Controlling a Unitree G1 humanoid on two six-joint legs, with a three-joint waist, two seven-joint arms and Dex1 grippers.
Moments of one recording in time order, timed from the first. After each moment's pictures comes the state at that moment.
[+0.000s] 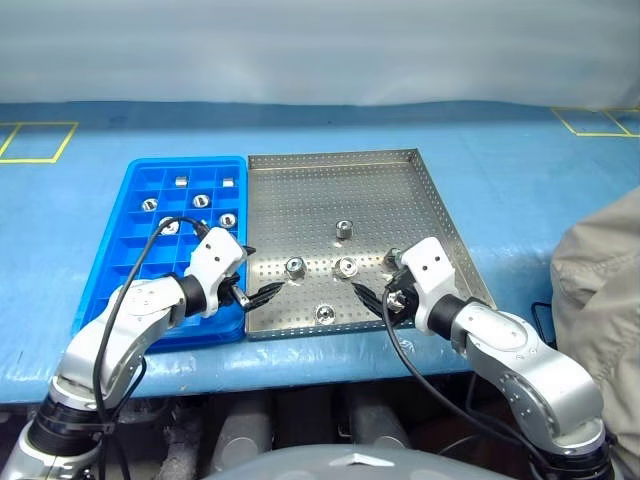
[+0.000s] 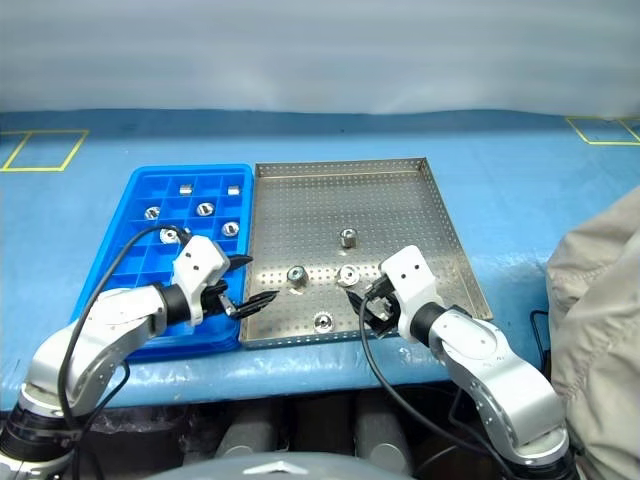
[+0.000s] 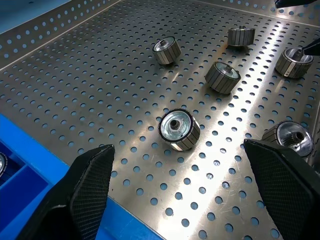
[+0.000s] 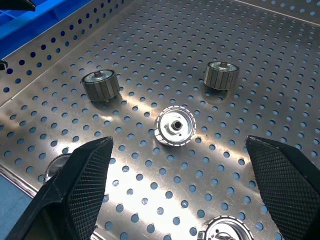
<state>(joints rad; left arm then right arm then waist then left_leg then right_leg) -0.09 0.67 -0.07 -0.55 -0.39 0.76 -0.60 -0.01 -0.47 0.07 -0.81 0.38 1.04 0.28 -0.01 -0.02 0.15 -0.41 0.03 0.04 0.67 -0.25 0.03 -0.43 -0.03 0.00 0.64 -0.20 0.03</state>
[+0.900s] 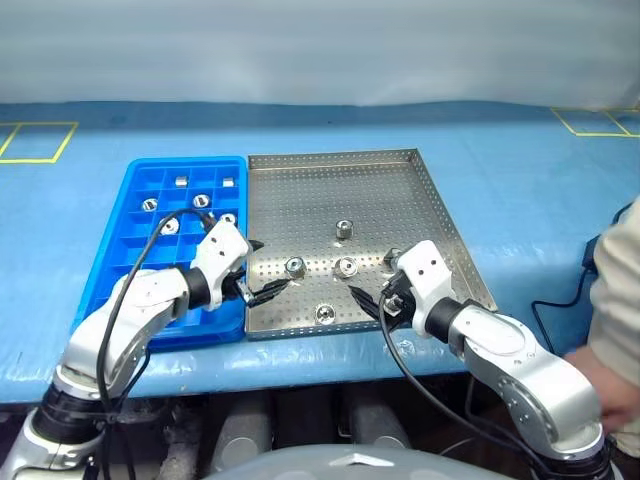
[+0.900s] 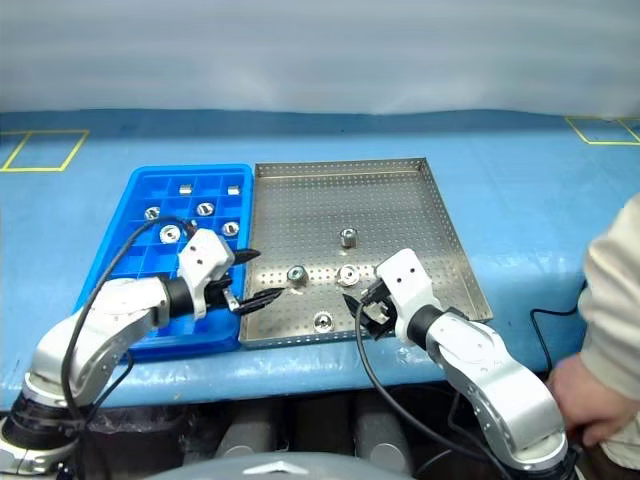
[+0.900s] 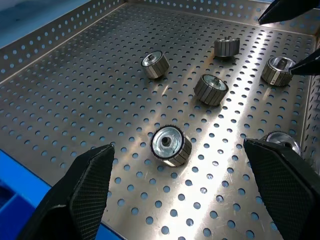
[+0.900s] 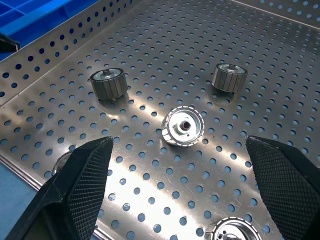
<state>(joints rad) -0.23 0.69 -0.10 -0.51 -0.39 0.73 -0.70 0.01 -0.47 0.11 -0.83 0.36 1.03 0.28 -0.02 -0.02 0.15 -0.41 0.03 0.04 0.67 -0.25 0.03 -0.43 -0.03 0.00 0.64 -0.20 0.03</state>
